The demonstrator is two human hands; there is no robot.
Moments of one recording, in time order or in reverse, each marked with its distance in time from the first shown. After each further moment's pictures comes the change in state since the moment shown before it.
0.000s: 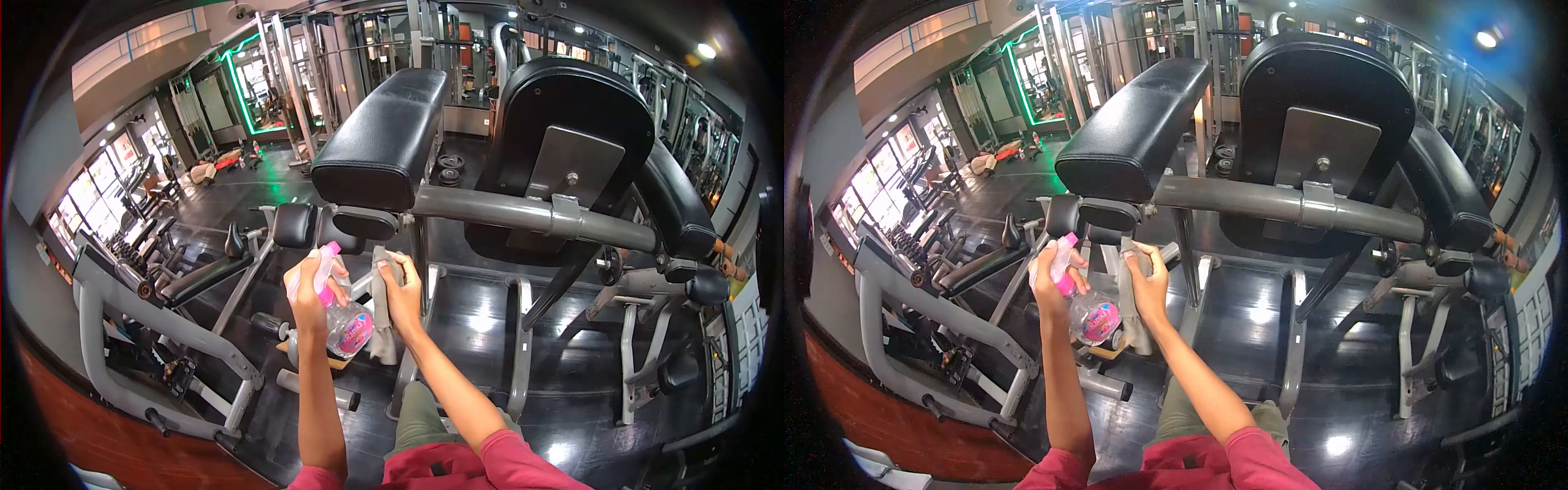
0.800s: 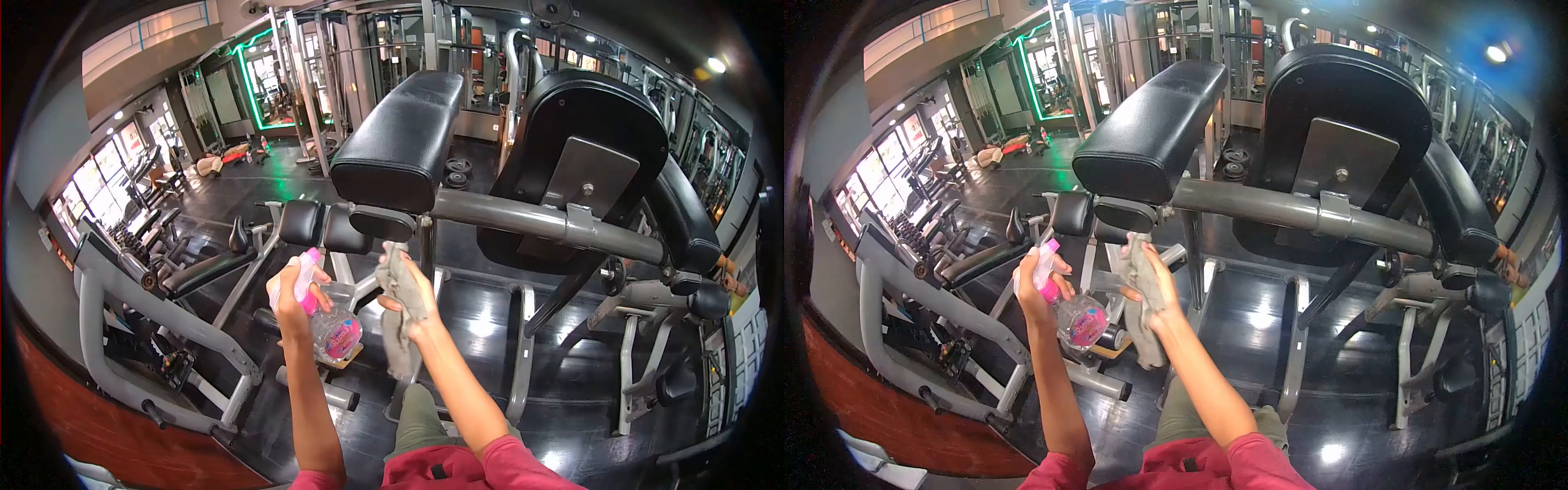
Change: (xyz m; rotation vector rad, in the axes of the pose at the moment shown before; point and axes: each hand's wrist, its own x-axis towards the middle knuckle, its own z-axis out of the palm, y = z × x) left_hand -0.004 0.010 -0.034 -0.033 0.142 0.021; right_hand 0.005 -0.031 -0.004 1.031 -0.312 0.650
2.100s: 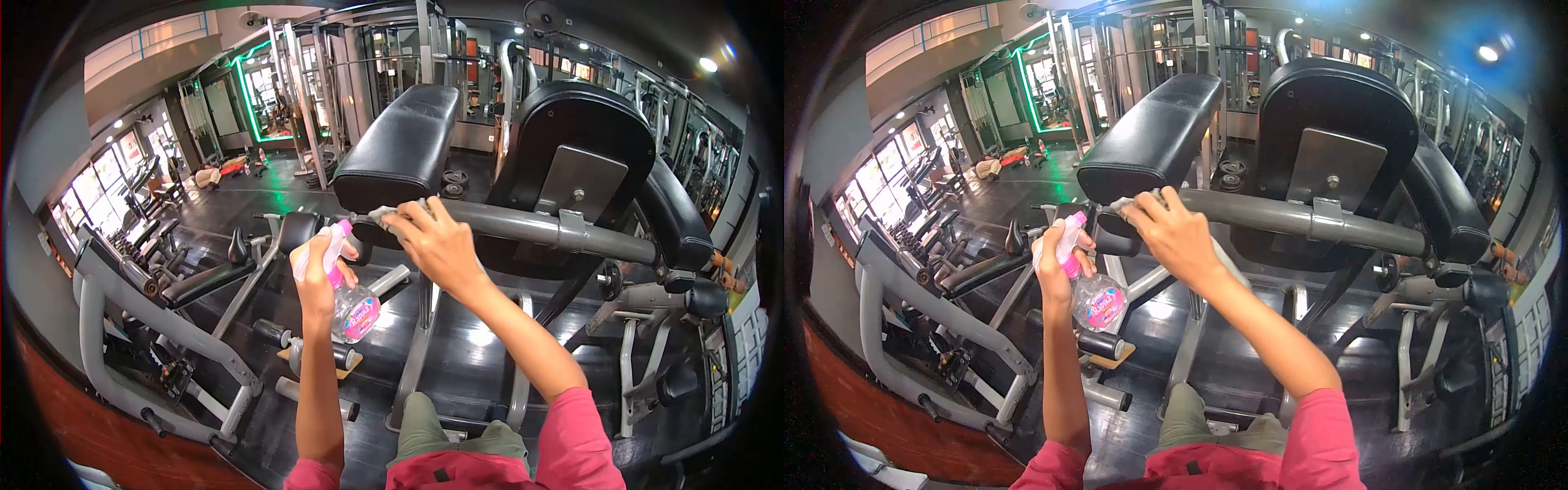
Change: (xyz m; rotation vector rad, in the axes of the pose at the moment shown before) left_hand 0.028 0.010 0.043 -0.015 -0.164 0.089; right_hand 0.006 -0.089 0.085 -2.411 -0.254 -1.442
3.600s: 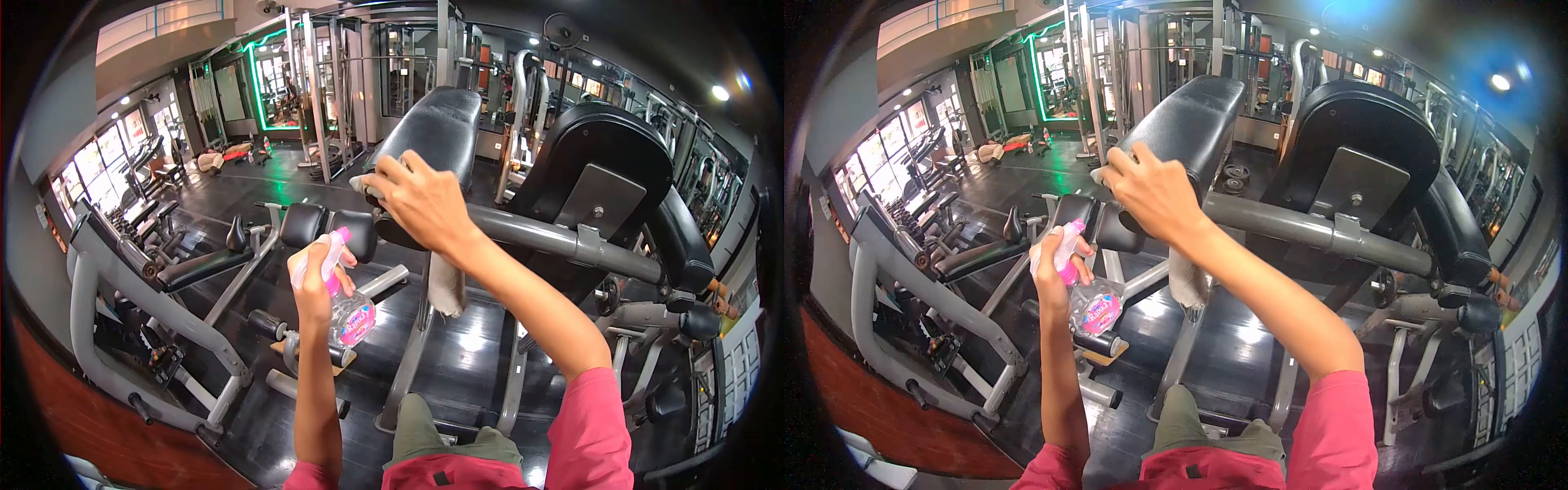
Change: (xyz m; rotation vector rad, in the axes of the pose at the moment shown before) left_hand -0.010 -0.001 -0.033 -0.058 0.044 -0.004; right_hand 0.074 -0.012 0.022 -0.115 -0.022 -0.255
